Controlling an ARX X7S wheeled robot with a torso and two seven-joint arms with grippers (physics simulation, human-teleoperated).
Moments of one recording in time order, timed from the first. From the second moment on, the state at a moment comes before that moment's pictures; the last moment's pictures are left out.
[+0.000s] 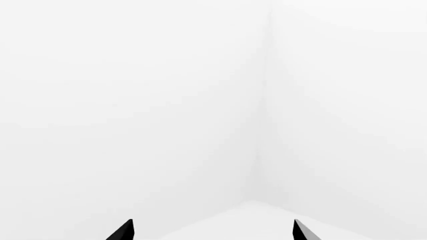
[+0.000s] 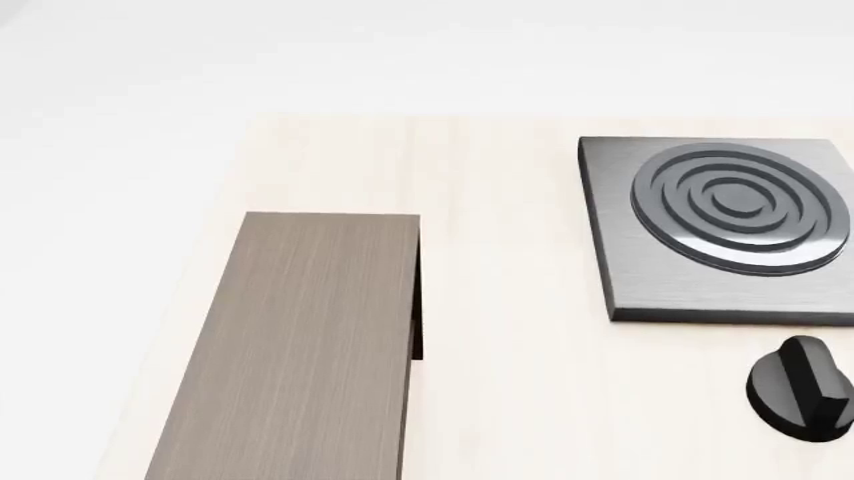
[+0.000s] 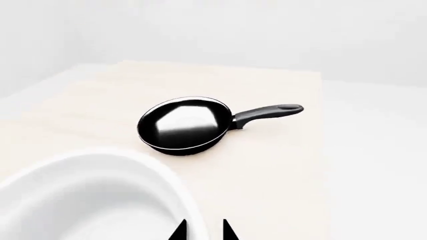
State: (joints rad) left arm -0.34 -0.33 -0.19 0.25 -0.19 -0.28 -0.53; right arm 0.74 0.39 0.62 0.14 0.03 0.84 0.56
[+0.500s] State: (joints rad) left arm -0.35 -0.34 -0.19 0.27 -0.20 -0.31 -0.54; right arm 1.10 0.45 0.40 0.26 0.01 0.91 0.54
